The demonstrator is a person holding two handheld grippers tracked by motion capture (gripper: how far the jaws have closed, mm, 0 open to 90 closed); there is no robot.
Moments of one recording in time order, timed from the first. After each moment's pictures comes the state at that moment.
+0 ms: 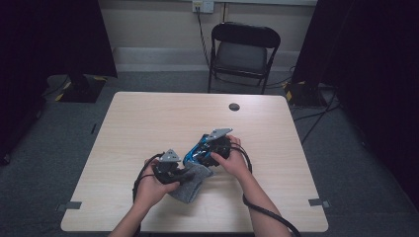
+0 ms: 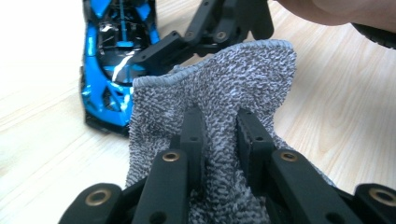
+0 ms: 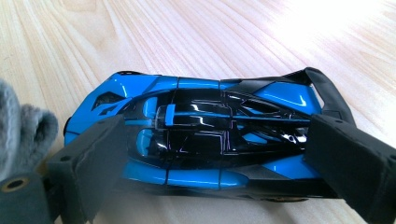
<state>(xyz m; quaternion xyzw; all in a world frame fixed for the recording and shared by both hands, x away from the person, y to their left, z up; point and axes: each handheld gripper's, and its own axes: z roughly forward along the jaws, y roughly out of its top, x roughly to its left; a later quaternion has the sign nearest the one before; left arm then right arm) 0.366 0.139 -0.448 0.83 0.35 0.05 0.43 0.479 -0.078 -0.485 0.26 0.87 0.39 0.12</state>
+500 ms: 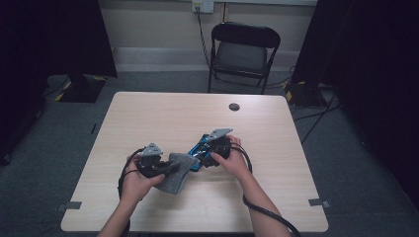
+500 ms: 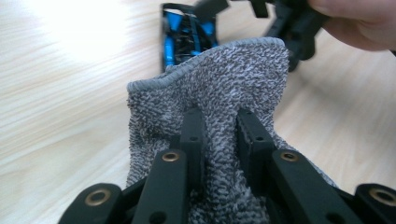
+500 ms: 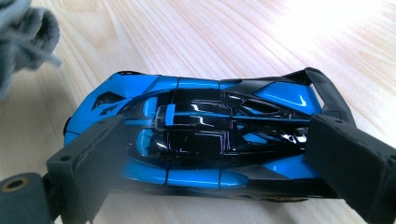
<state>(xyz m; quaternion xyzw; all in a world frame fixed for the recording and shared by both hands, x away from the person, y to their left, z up) 0.375 0.184 -0.442 0.80 0.40 0.09 0.44 0.479 -0.079 -0.485 0.26 0.87 0.40 0.12</state>
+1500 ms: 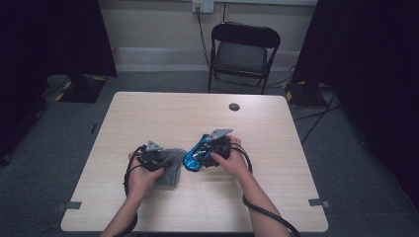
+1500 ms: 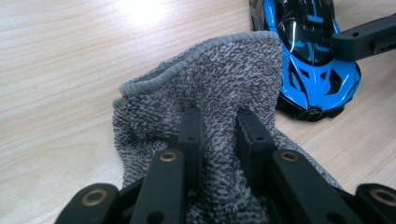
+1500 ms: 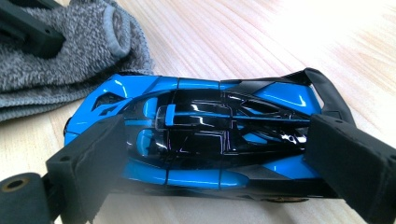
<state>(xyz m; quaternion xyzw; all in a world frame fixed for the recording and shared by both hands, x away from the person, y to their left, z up) 0.408 0.186 -0.480 0.80 0.47 0.13 0.37 0.478 -0.079 -0.486 0.26 0.87 0.40 0.13</state>
